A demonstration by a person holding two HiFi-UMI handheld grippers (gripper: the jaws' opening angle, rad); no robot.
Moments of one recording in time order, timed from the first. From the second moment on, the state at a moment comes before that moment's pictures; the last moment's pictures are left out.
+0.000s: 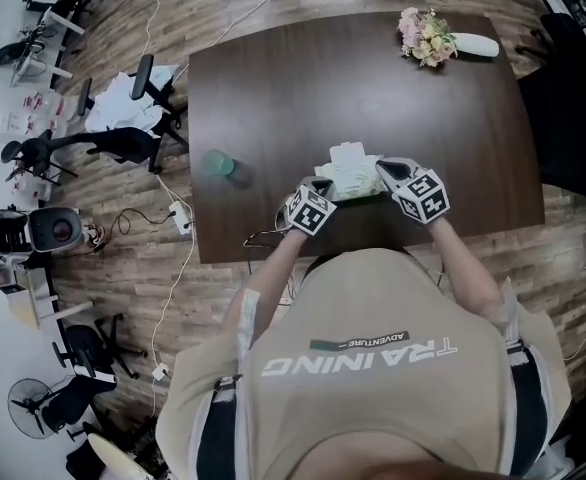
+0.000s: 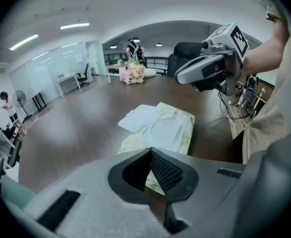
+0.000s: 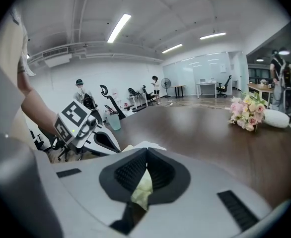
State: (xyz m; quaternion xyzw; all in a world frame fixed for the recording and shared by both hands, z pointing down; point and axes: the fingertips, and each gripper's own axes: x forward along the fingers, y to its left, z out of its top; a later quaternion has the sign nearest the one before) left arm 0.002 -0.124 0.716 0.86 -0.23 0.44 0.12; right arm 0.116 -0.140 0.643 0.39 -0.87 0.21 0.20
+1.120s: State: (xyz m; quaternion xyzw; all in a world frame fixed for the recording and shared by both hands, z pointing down) left arm 0.000 -0.156 0.497 0.92 -0.32 0.20 0.12; right arm 0.109 -0.145 0.486 0.38 -0.91 0.06 0.15
